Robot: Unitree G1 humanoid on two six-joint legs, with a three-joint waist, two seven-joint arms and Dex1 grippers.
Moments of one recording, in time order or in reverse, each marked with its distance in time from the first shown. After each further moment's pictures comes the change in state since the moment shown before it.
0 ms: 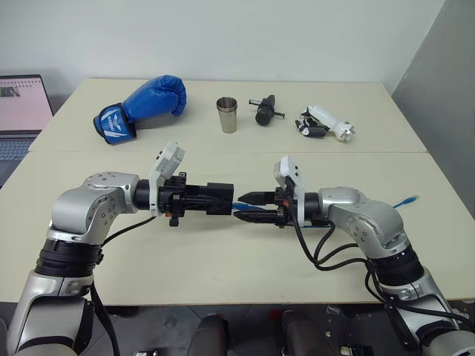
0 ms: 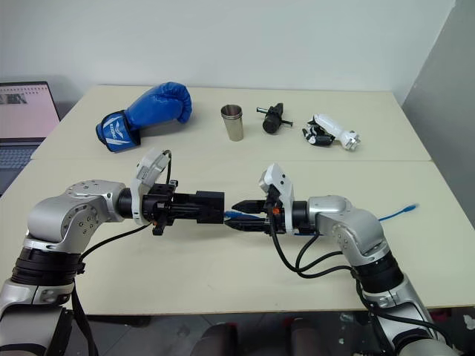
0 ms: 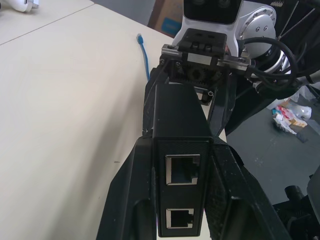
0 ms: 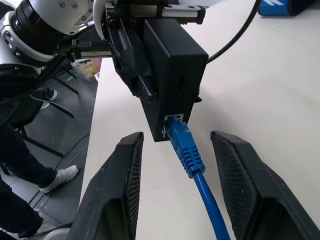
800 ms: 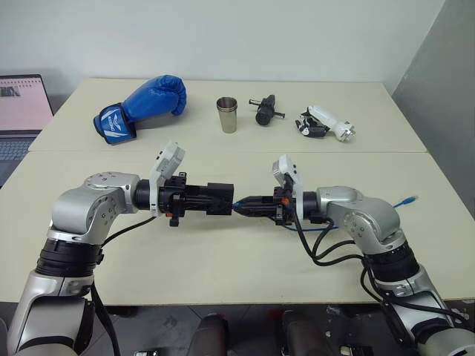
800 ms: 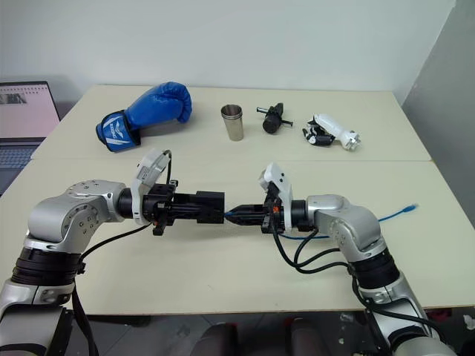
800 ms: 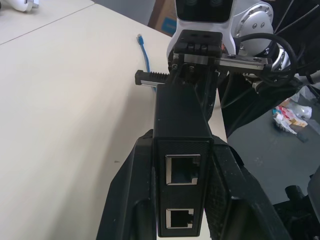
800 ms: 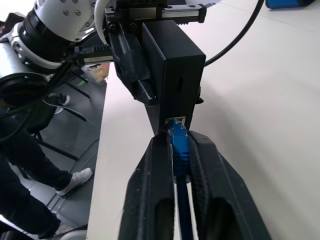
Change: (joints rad) left arm 0.000 -0.001 0.000 0.000 0.003 -0.001 -0.008; right arm -0.020 0.026 -0.032 0.040 0.022 0.061 0.042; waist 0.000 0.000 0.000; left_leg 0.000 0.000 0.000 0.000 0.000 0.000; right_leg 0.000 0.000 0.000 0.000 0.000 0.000
